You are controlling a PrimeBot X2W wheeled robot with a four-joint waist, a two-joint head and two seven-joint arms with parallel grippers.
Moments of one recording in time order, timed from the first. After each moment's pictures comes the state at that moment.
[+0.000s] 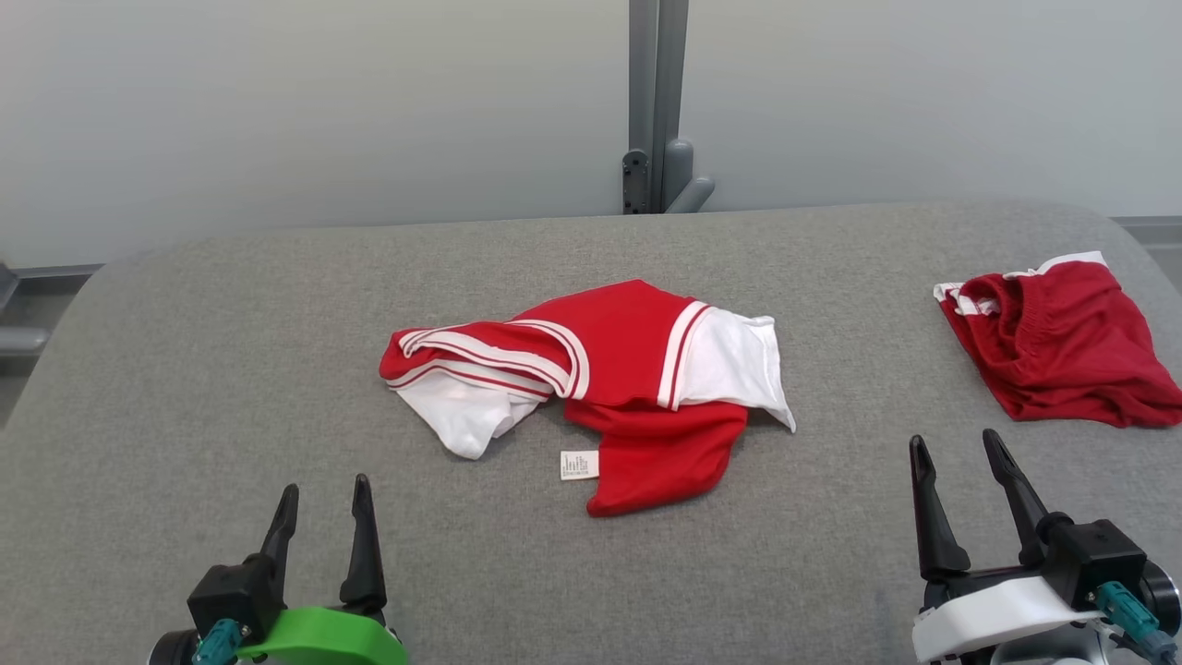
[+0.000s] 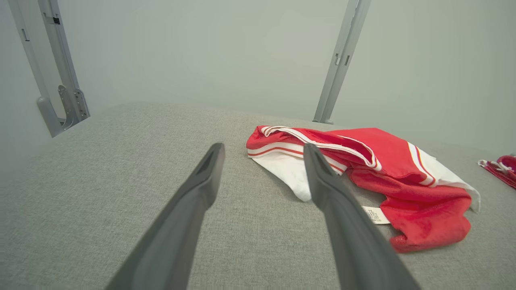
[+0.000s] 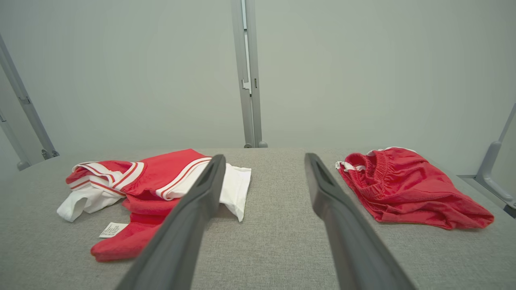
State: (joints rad) left arm -0.01 0.07 -0.10 0.29 -0.30 -0.02 -0.26; right arm 0.08 -0.05 -0.02 0.07 0.11 0.13 -0.26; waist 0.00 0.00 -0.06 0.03
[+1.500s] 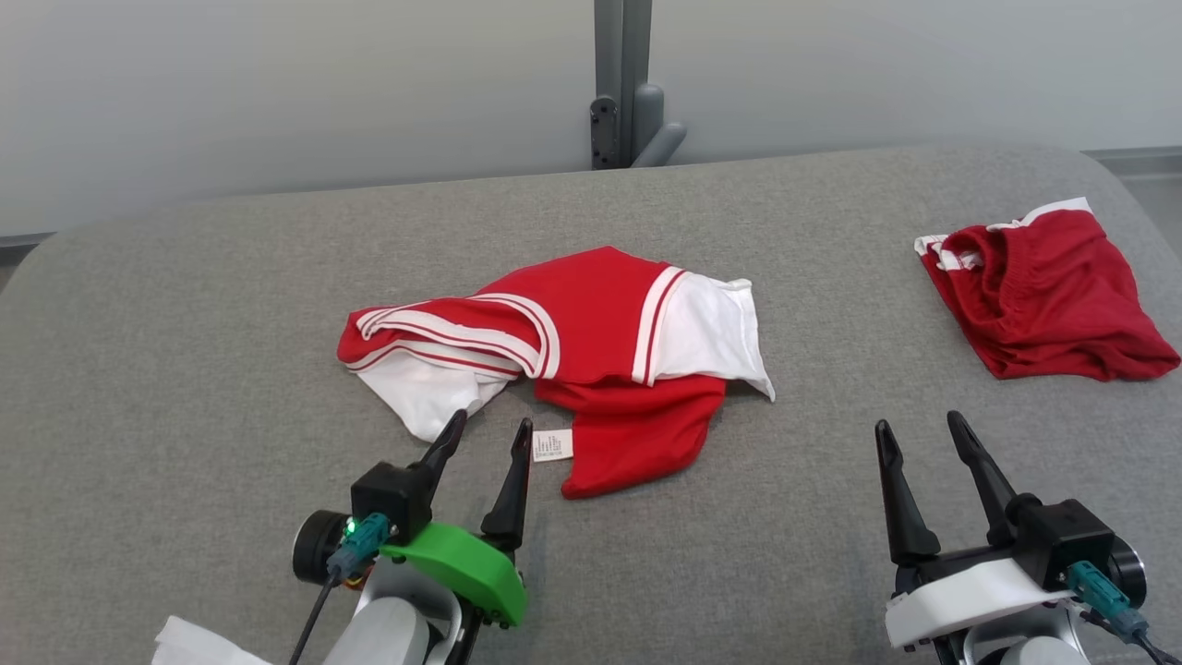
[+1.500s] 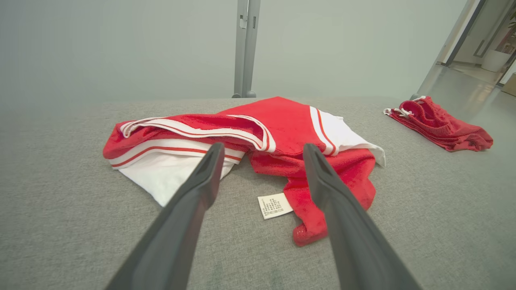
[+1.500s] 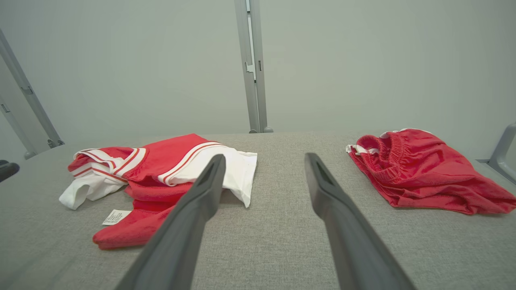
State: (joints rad) left arm -0.23 0.05 -0.39 0.46 -0.33 -0.07 -0.26; right arm 0.04 -0.05 0.03 0.08 0.12 0.13 -0.26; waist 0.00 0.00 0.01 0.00
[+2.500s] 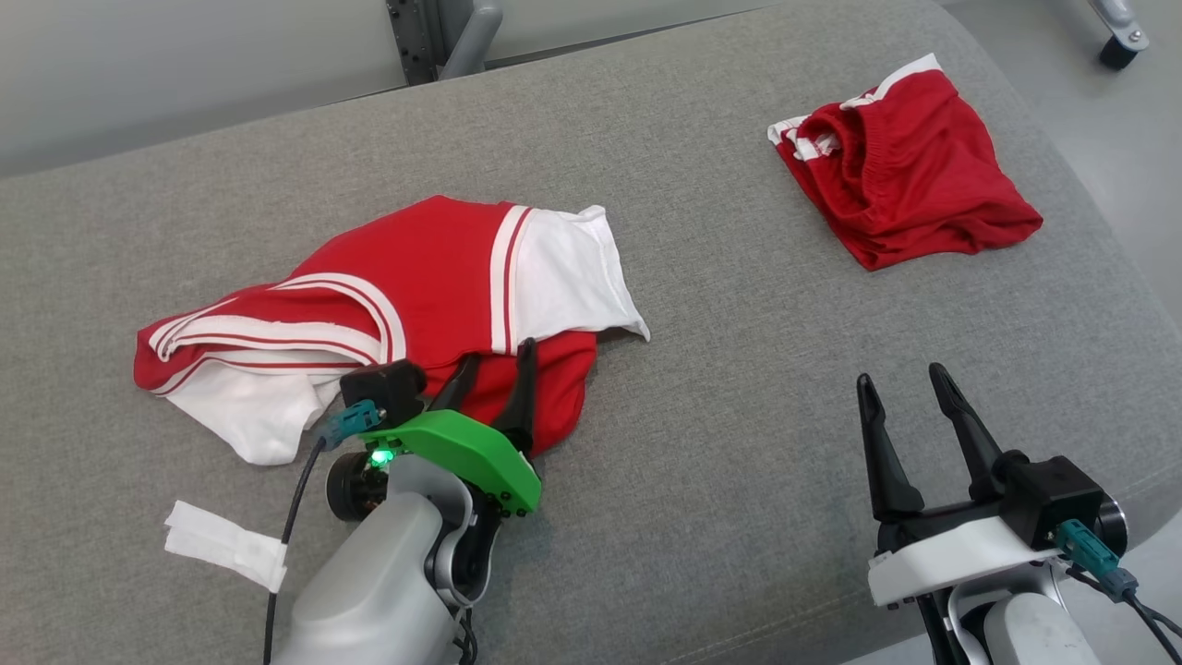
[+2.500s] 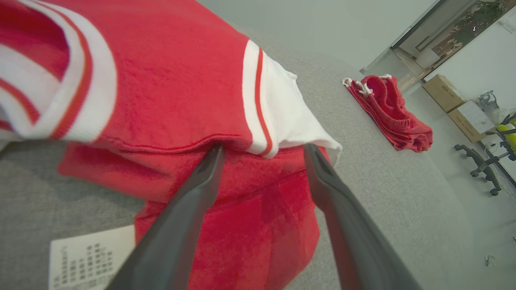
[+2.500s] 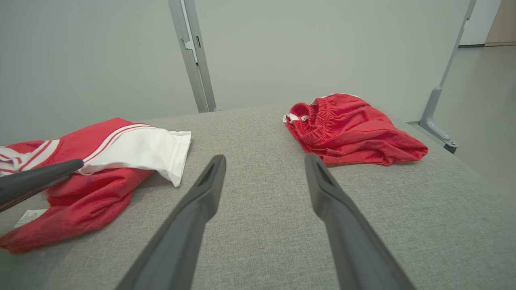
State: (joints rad) left arm -0.55 0.05 -0.67 0.76 -0.92 -0.01 -0.26; right arm -0.04 -0.05 0.06 0.09 0.14 0.13 -0.26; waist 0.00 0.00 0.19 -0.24
